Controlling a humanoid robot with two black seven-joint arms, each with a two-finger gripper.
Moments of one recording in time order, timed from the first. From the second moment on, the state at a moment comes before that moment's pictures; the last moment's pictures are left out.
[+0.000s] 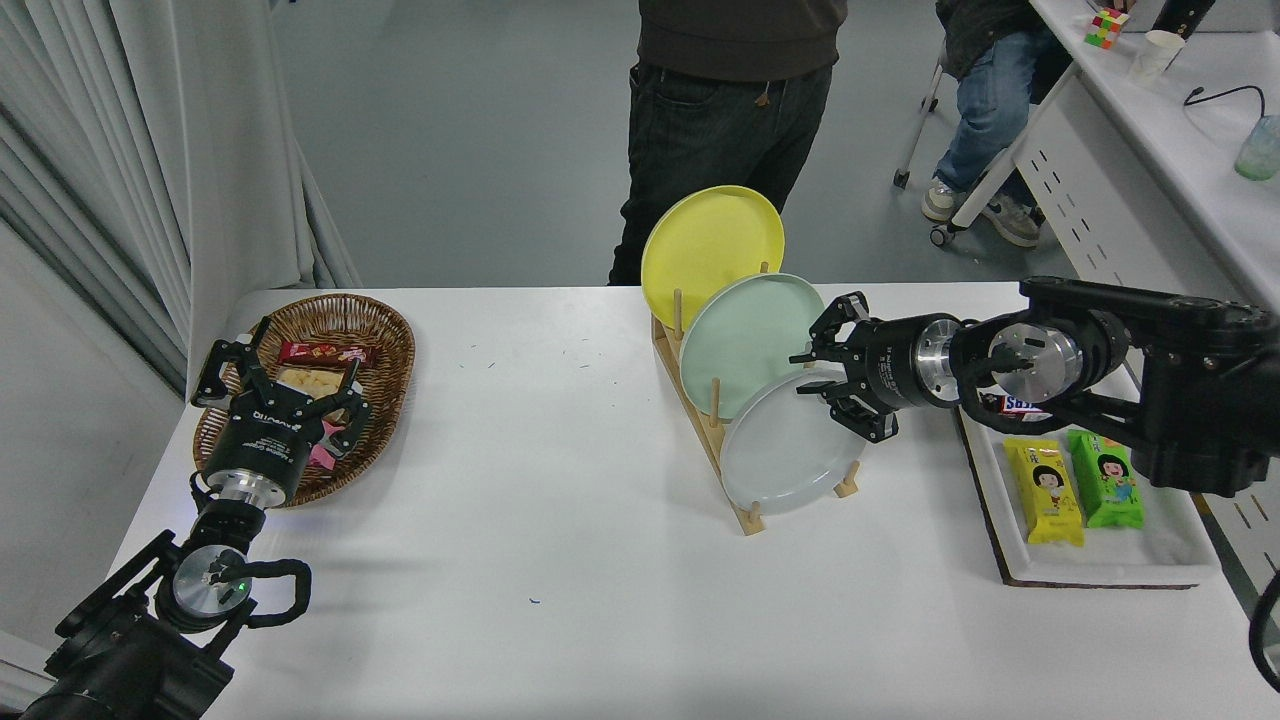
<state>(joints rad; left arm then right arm) -0.40 0.28 -1.19 -0.64 0.14 -0.56 -0.39 1.34 -0.48 -0.24 1.09 0.36 -0.03 -0.26</state>
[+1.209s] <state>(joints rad) -0.40 0.28 -1.19 -0.64 0.14 -0.56 -0.39 1.34 -0.49 -0.23 1.09 0.37 -0.02 -0.26</state>
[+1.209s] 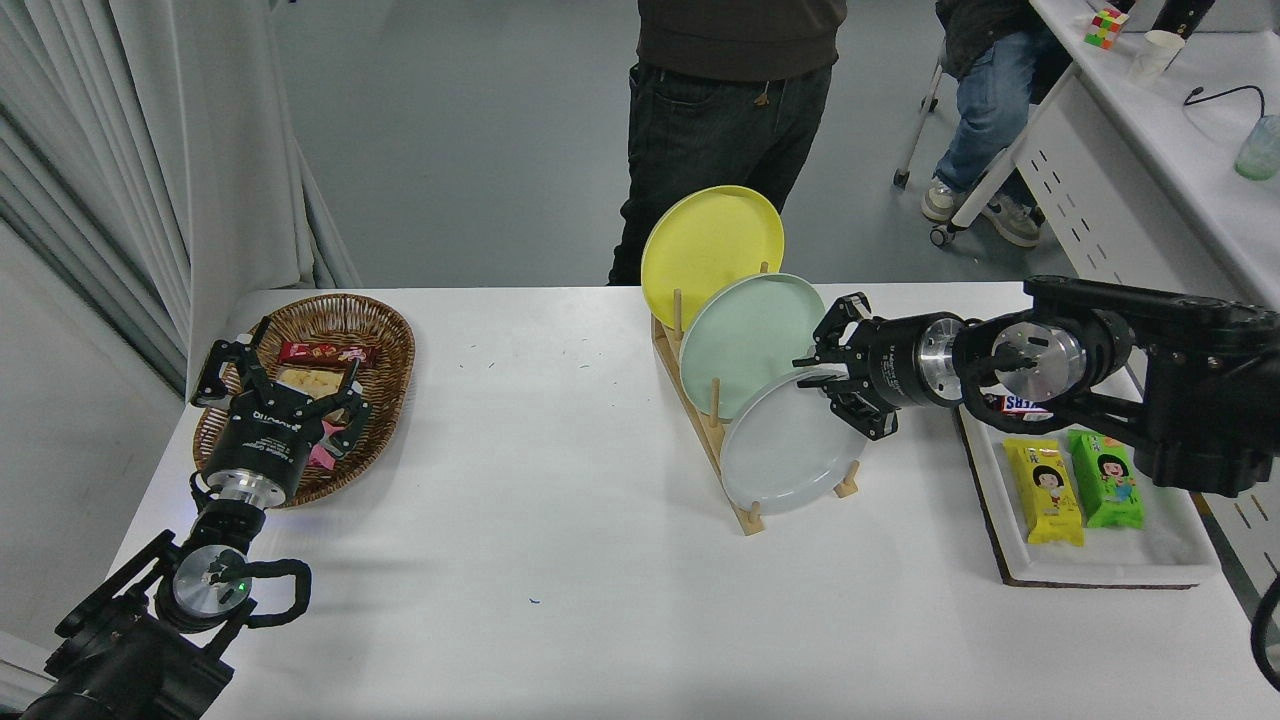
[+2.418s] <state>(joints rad) -0.40 0.28 -1.19 -0.64 0.14 -0.56 -0.39 1.34 -0.51 -0.23 1.10 0.37 -0.03 -0.27</state>
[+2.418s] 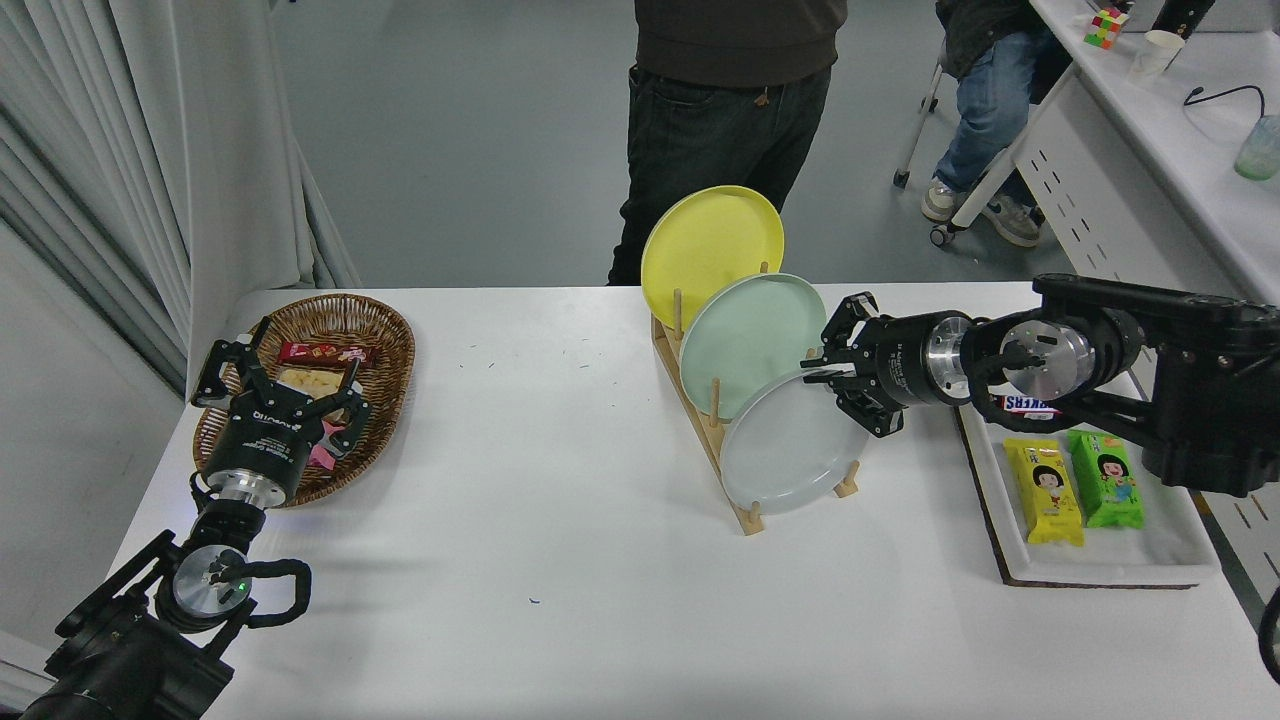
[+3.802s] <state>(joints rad) -0.40 0.28 -1.19 -0.64 0.14 -0.56 -0.39 1.34 -0.52 -0.23 1.11 0.39 -0.03 -0.27</state>
